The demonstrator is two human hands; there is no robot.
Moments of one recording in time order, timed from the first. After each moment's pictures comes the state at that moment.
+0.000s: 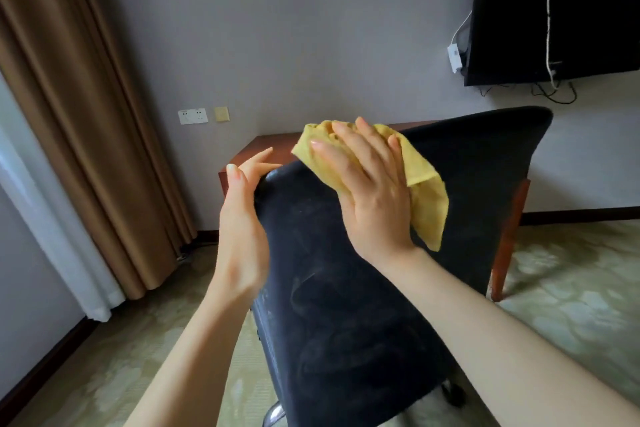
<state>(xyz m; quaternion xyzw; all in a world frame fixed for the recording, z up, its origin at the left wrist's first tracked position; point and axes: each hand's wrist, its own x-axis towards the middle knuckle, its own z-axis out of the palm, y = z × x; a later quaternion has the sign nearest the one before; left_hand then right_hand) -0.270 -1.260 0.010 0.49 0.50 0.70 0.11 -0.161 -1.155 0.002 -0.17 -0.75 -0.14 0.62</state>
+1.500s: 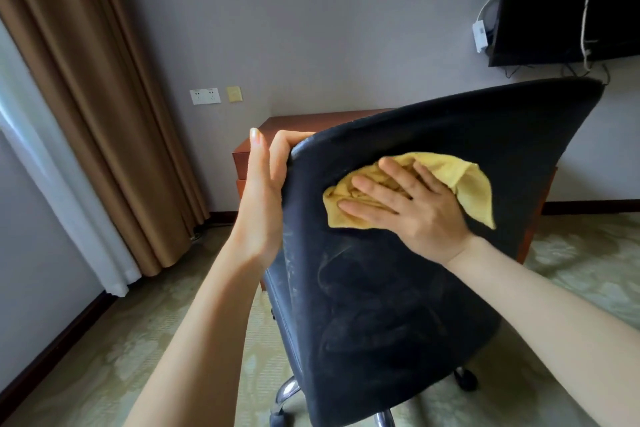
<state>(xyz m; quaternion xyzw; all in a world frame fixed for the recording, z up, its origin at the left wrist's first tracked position) -0.295 -1.258 0.006 0.56 0.42 0.67 0.26 -0.143 -1.101 -0.052 -0.05 -0.73 -0.47 0.49</state>
